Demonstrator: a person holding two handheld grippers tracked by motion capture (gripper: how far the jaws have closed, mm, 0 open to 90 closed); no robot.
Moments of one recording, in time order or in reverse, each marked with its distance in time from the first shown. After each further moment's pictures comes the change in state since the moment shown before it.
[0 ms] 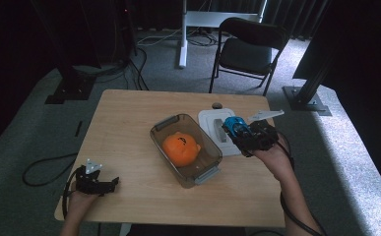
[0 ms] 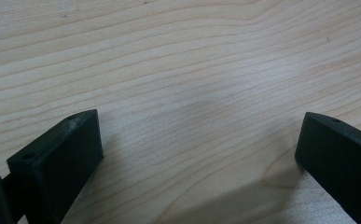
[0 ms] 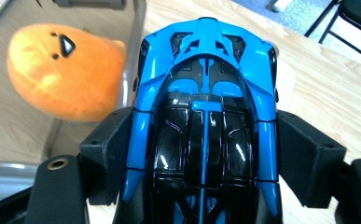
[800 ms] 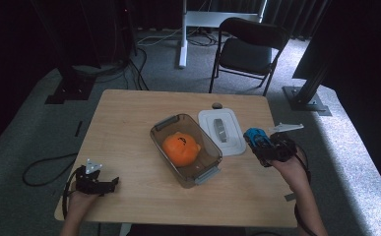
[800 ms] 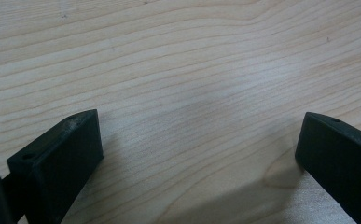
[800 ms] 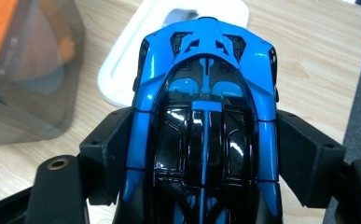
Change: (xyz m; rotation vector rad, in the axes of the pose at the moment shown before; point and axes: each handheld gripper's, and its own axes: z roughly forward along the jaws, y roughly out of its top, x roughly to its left) left arm 0.000 0.000 0.000 0.000 0.000 -0.002; right arm -0.044 -0.063 -0.003 0.048 -0.088 0.123
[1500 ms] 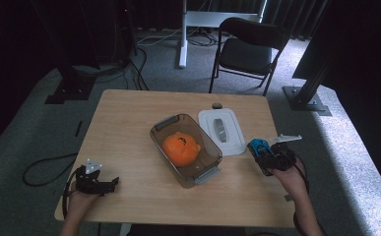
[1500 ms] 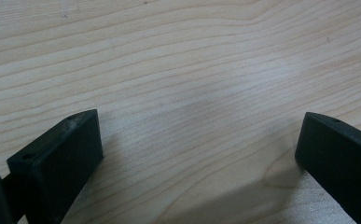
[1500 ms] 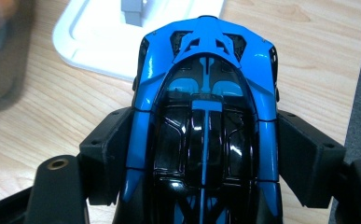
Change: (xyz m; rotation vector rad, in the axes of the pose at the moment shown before) left arm 0.000 0.000 0.000 0.001 0.000 0.001; right arm -0.016 -0.043 0.029 0.068 -0.040 0.054
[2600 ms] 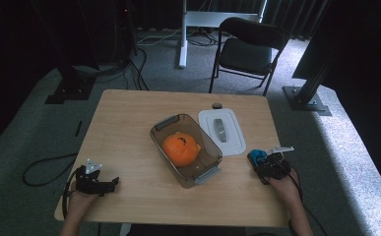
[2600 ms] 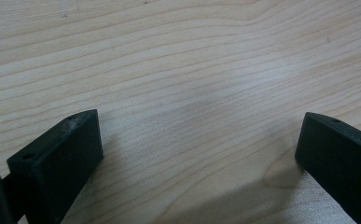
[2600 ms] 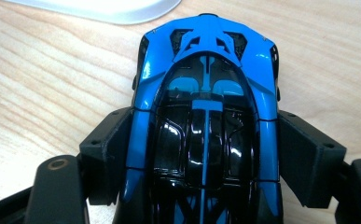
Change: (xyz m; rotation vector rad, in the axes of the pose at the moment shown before) left arm 0.000 0.000 0.000 0.000 -0.001 -0.001; right arm -0.013 -0.045 0.054 0.070 -0.031 0.035
